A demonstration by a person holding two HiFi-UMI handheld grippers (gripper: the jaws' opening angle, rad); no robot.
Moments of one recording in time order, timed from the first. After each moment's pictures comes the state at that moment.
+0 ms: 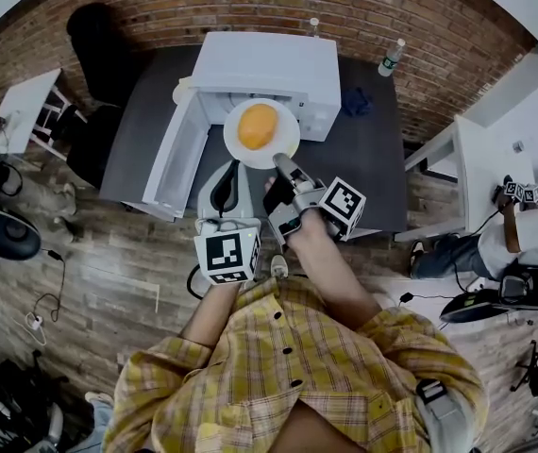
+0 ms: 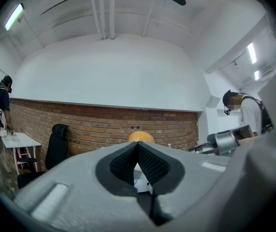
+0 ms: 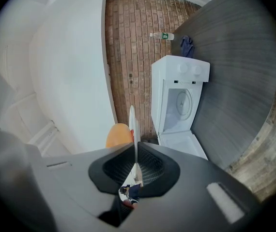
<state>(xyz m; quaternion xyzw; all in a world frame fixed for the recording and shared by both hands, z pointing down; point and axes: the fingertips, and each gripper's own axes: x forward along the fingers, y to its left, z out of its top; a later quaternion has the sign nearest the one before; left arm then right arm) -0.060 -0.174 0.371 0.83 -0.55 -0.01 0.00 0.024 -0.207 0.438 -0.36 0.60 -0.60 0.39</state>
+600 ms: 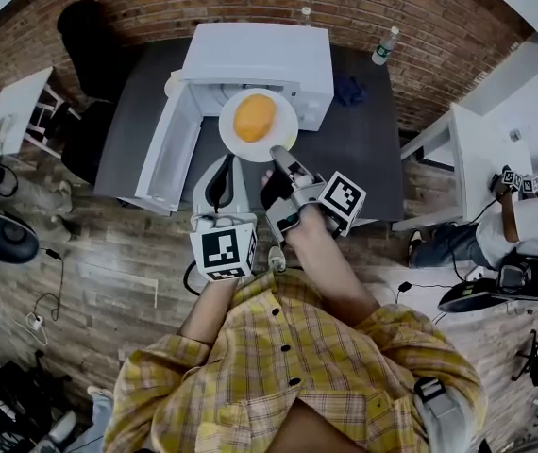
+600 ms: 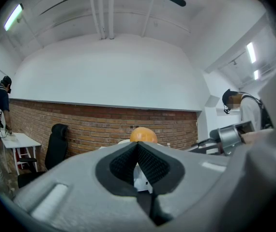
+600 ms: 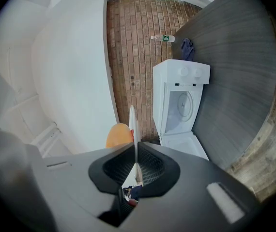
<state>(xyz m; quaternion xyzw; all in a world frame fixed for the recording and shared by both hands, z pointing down) -0.052 -0.170 0.373 0.83 -0.55 -0.01 0.00 0.035 -0.199 0.428 -0.35 0.60 -0.60 0.40</state>
